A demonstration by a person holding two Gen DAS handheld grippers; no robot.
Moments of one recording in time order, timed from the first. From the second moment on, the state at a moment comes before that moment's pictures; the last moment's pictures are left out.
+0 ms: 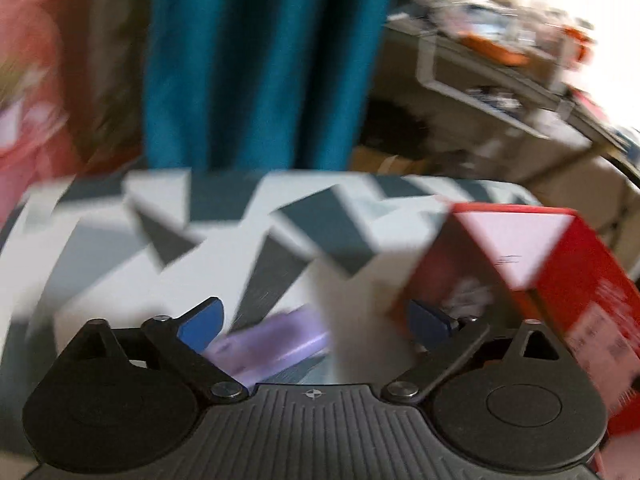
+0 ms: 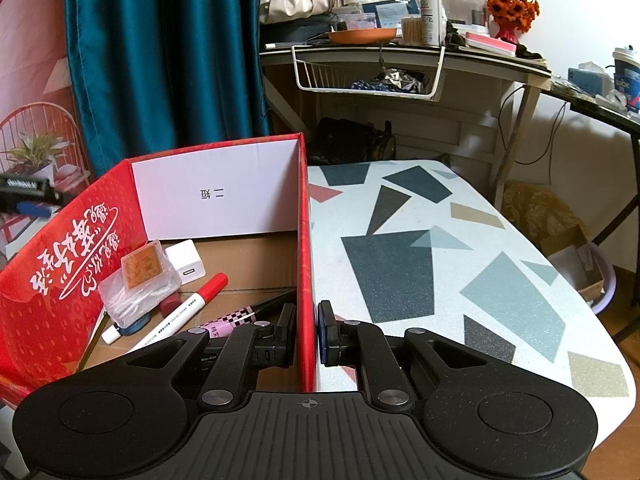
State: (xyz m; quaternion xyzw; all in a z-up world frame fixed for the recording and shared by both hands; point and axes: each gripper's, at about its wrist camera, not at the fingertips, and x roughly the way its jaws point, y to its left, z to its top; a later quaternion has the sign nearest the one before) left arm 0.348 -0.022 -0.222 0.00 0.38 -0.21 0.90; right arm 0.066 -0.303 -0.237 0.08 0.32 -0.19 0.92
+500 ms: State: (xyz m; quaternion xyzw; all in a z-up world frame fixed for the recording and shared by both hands) left arm 0.377 -0.025 -0.255 -0.13 0.47 -0.05 0.87; right arm 0.067 -0.303 -0.237 0.08 0.32 -0.19 0.93
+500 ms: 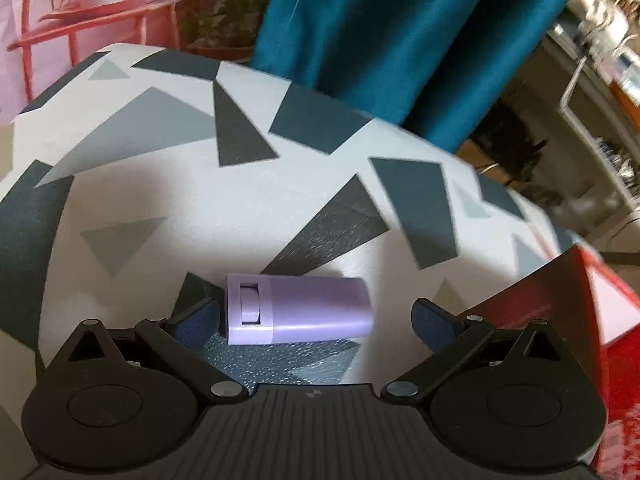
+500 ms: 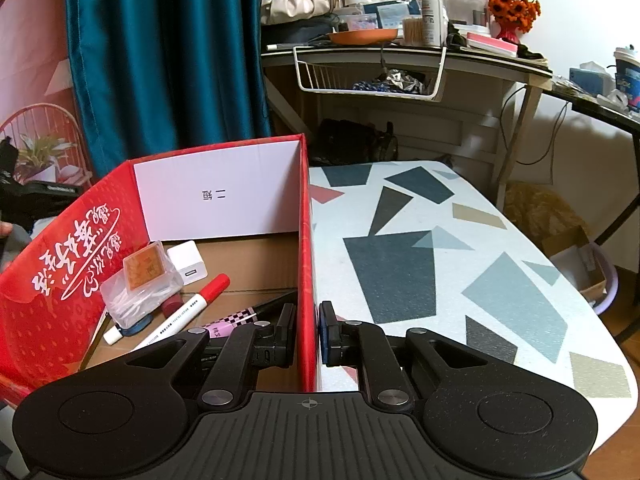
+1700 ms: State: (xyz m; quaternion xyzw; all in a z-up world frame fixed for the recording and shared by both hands) left arm 0.343 -0.017 -0.257 0.03 0.39 -0.13 0.91; right arm 0.067 -0.303 -0.237 0.09 0.32 -0.19 0.93
